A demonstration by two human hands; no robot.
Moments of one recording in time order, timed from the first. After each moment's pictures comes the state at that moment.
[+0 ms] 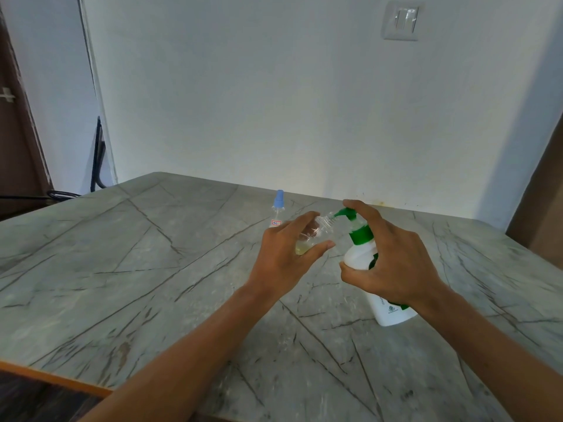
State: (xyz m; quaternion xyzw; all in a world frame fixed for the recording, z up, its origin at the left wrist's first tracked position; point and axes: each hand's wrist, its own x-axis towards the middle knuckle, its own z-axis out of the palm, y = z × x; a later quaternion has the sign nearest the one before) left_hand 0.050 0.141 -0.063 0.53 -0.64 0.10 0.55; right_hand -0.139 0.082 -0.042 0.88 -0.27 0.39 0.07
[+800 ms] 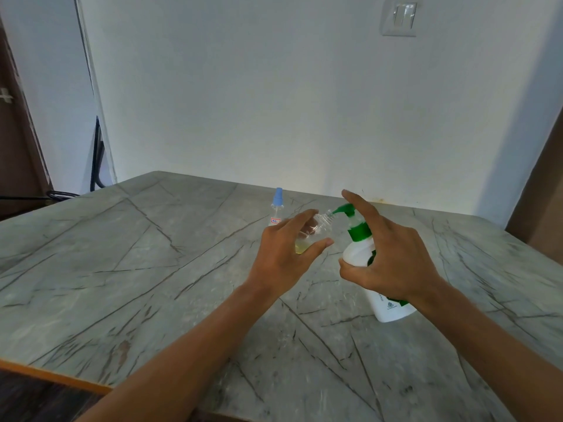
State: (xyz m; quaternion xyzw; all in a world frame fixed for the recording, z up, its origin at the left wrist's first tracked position) left_hand 0.049 0.140 -0.065 0.54 -0.64 0.10 0.54; right_hand -0.138 0.080 -0.042 0.88 -0.27 0.38 0.07
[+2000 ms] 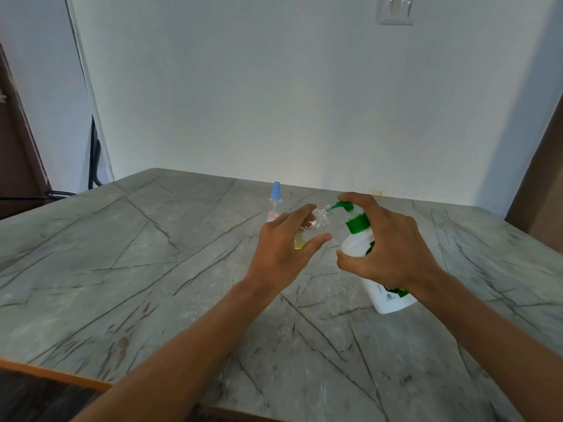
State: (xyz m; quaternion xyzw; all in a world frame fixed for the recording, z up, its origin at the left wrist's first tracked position) left_hand 0.048 0.142 -0.068 0.54 -0.64 0.12 0.53; right_hand -0.136 0.077 -0.041 0.88 -0.27 0.39 0.06
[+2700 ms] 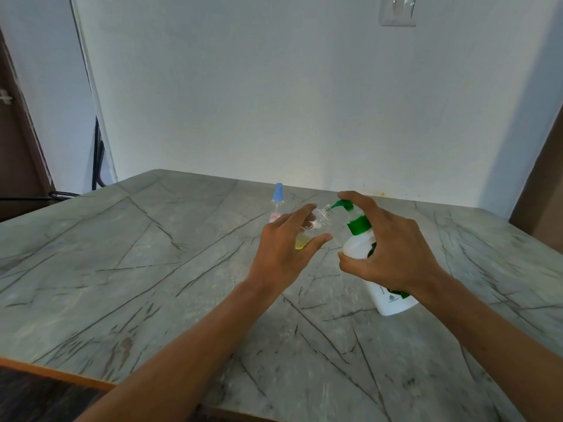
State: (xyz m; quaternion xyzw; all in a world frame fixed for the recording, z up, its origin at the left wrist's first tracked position) left_hand 0.048 0.142 -0.066 0.54 -0.64 0.12 0.53; right_hand -0.136 0.077 -0.043 0.88 -0.28 0.37 0.05
